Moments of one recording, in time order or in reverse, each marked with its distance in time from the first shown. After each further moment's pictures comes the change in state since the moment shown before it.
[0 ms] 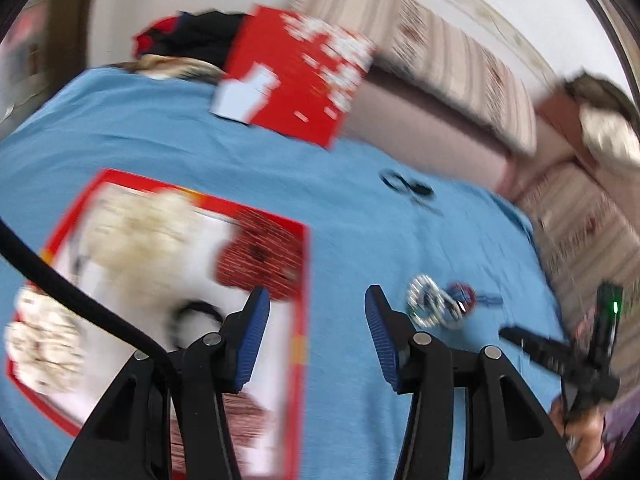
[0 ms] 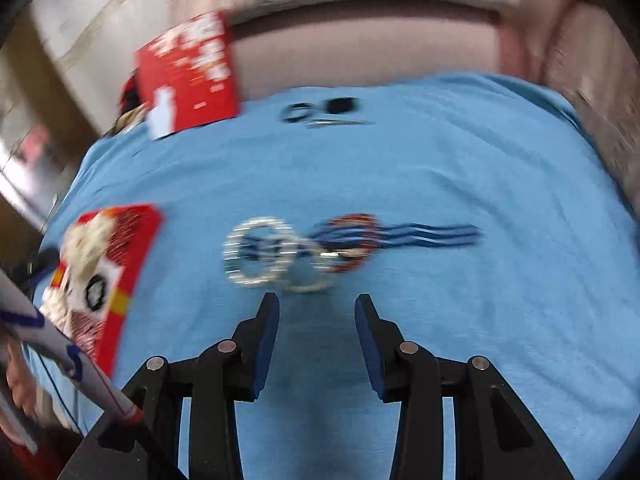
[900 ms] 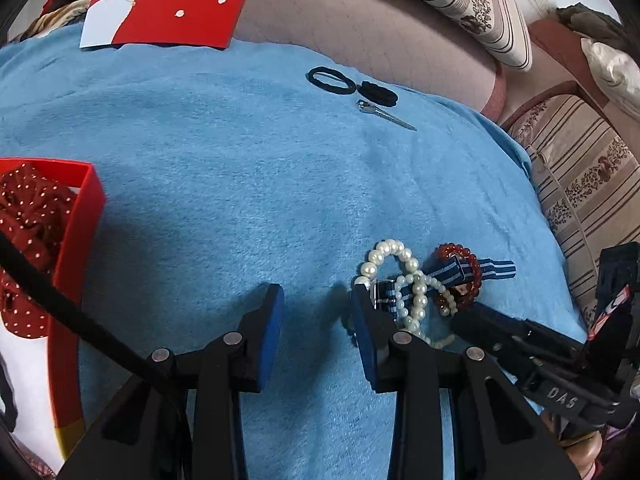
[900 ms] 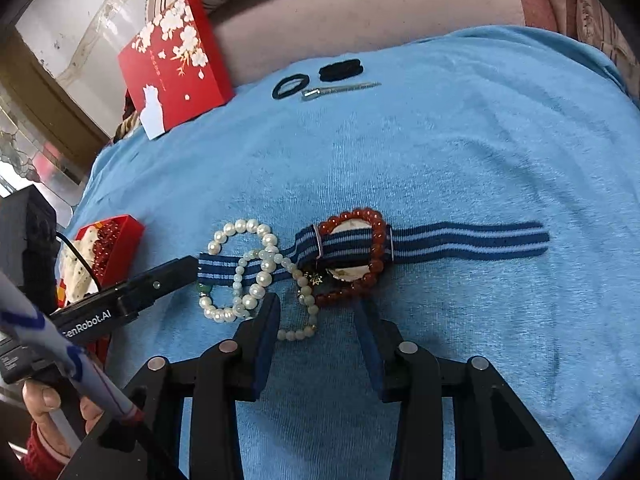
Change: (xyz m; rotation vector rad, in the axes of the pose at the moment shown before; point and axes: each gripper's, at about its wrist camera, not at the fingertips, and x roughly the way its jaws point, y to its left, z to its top) left arm 0.158 -0.071 -0.007 0.062 0.206 -0.101; right arm 0.077 -0.016 0.015 0.025 0.064 0.155
